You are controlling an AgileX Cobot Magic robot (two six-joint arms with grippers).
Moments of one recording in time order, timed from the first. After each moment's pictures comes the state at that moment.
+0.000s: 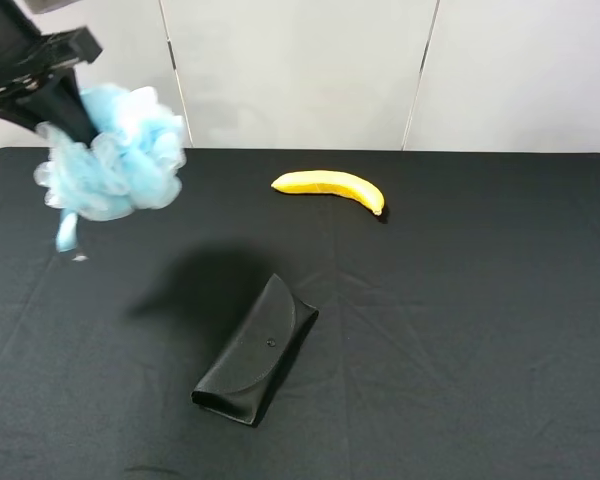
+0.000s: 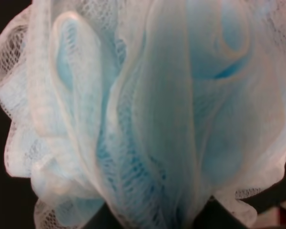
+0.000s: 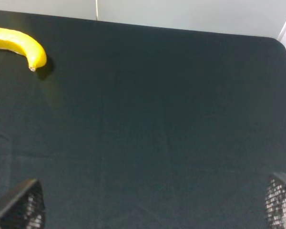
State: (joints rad) left arm -0.12 1.61 -1.38 -0.35 1.15 0.16; right arm 0.12 -0.01 -0.50 -0.10 1.01 0.01
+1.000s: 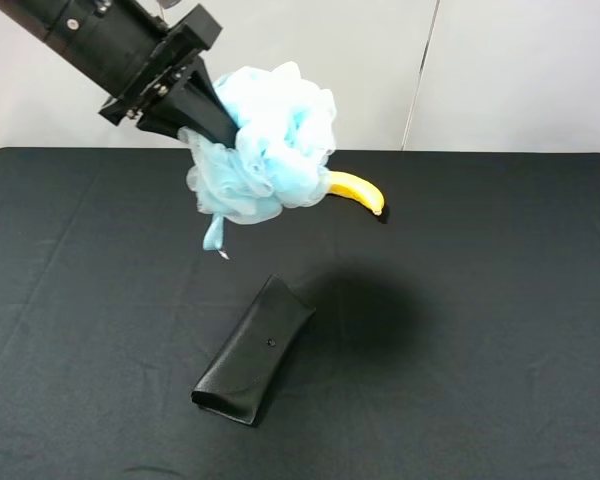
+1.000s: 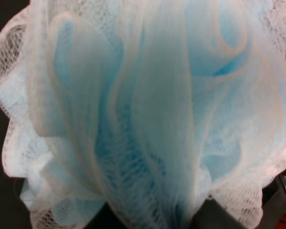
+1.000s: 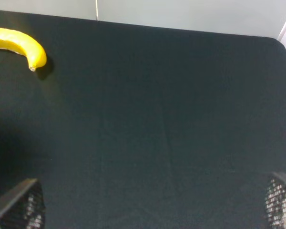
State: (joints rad) left arm -0.37 1.61 -1.29 -0.70 0.95 0.36; right arm 0.12 -0.01 -0.50 -0.10 1.01 0.01
